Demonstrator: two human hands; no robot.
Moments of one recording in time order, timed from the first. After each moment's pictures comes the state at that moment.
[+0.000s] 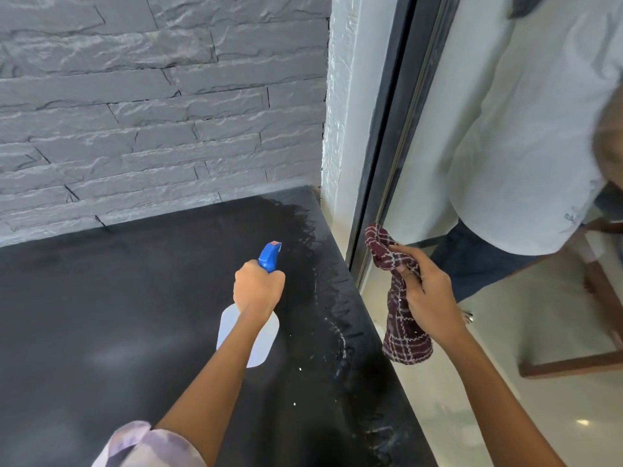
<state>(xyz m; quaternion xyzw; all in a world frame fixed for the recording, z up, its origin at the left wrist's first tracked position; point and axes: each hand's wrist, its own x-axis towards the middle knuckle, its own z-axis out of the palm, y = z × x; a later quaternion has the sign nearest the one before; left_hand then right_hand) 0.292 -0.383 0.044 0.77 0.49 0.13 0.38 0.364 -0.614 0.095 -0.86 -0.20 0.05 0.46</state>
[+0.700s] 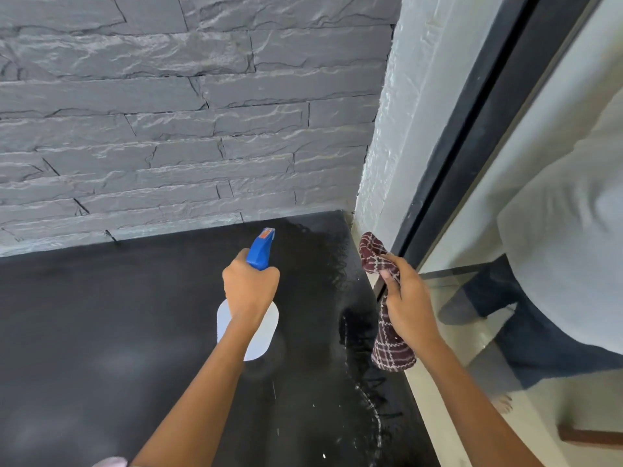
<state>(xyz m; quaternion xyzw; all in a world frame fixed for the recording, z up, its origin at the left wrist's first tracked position) 0.345 -0.288 0.045 0.72 0.48 0.28 0.42 0.446 -0.490 0.045 -0.88 -0.23 0.06 0.42</state>
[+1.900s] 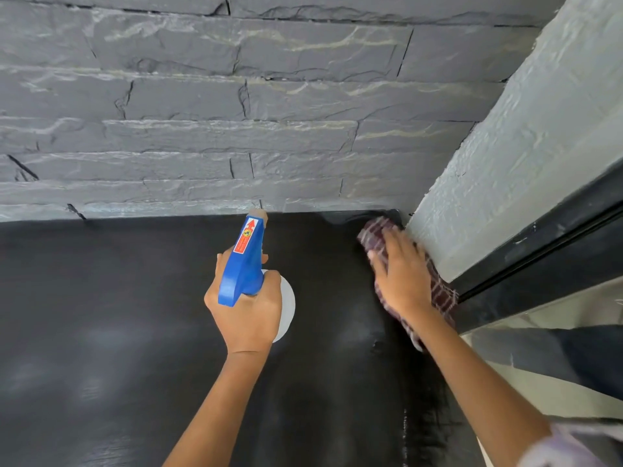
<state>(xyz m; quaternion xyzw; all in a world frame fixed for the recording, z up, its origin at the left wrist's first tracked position) 0.376 -0.214 -0.030 0.61 0.42 0.46 0.49 0.571 -0.334 -0.093 -0.93 -0.35 -0.03 0.12</state>
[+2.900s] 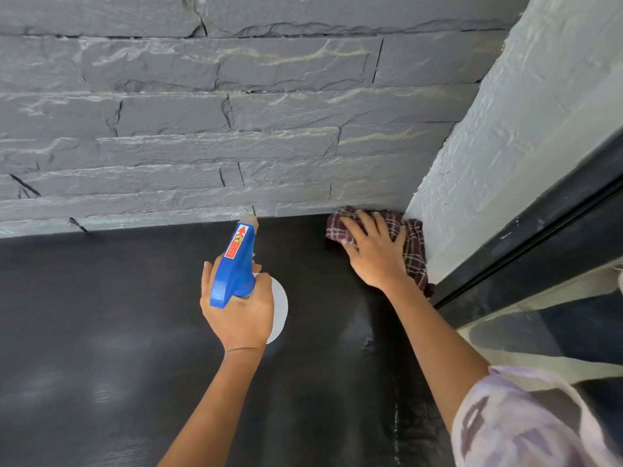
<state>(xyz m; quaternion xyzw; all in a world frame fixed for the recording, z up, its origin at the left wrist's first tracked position) 0.378 -0.216 -0.027 0.59 0.49 0.43 0.48 0.590 -0.290 -0.089 -0.91 -0.41 0.03 0.05</state>
